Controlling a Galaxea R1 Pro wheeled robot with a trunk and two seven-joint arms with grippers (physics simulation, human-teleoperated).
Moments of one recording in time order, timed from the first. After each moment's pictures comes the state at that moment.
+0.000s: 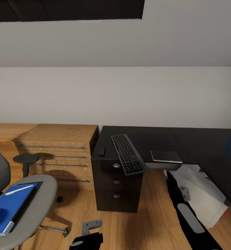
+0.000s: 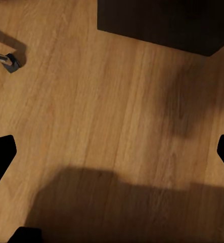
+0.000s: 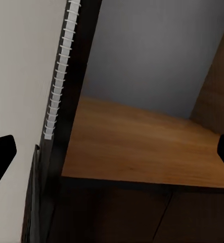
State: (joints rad) left arm -0.03 -0.08 -0.41 -1.36 0.55 0.59 0.67; right arm -0.40 -0.11 0.04 -0.90 -1.44 -0.18 0.07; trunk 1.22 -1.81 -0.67
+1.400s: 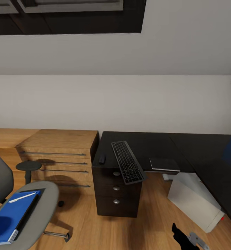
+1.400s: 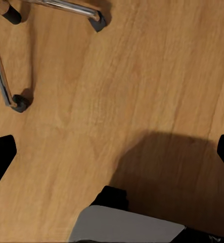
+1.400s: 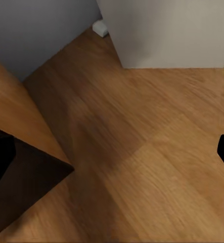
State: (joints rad) left arm -0.03 -0.03 -0.55 -0.68 0.51 0.03 0.66; right arm -0.40 -0.10 0.12 -0.17 -0.91 -0.49 0.07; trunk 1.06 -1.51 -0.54
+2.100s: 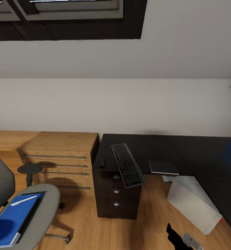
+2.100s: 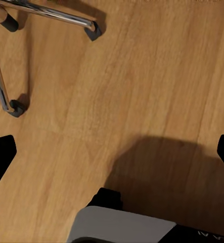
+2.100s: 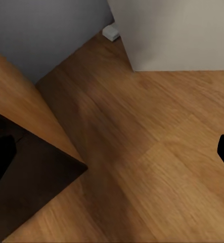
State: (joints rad) left arm -0.03 -0.02 -0.54 -0.66 0.51 -0.02 0.59; right arm -0.40 -0.05 0.12 -0.14 -0.91 -0.55 0.07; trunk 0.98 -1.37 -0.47
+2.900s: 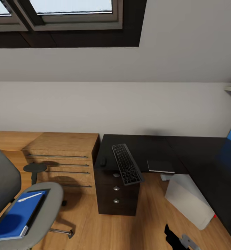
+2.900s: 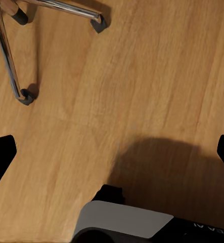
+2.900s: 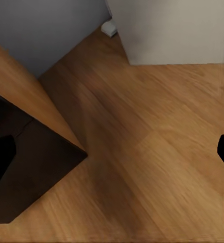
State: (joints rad) left arm -0.03 -0.02 -0.54 -0.66 0.51 -0.02 0.60; right arm -0.40 -0.03 0.12 -0.13 -0.91 -0.55 0.07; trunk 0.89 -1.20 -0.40
